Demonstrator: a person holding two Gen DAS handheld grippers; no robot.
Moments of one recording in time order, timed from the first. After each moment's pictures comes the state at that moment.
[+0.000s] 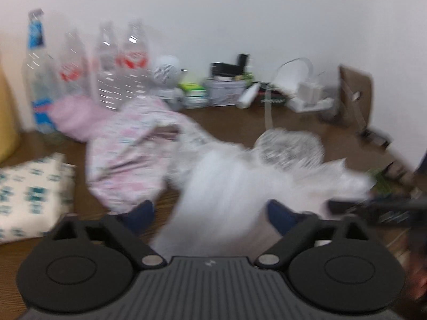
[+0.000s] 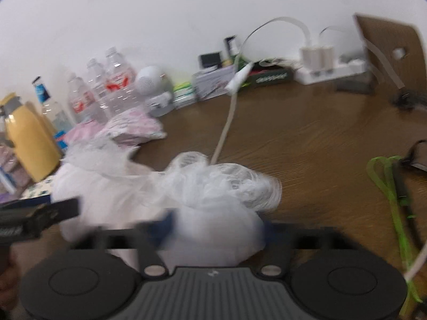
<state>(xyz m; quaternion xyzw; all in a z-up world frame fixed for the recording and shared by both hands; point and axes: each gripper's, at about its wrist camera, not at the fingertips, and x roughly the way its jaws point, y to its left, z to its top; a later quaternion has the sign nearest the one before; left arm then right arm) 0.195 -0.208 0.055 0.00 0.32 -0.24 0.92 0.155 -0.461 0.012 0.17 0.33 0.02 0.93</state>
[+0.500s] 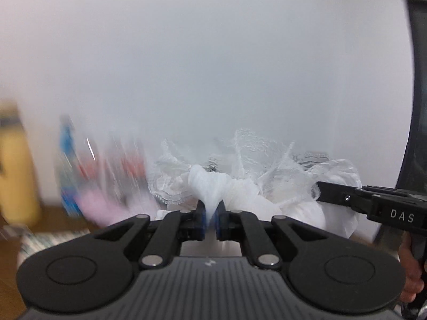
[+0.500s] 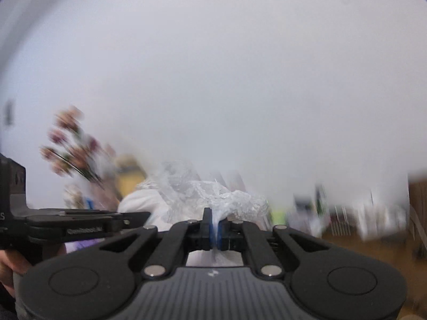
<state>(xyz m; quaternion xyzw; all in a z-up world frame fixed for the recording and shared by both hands) 0.022 -0.112 0.225 -0.03 0.09 -0.25 0.96 -0.018 -0.360 0.224 0.04 0.04 0.16 0.99</state>
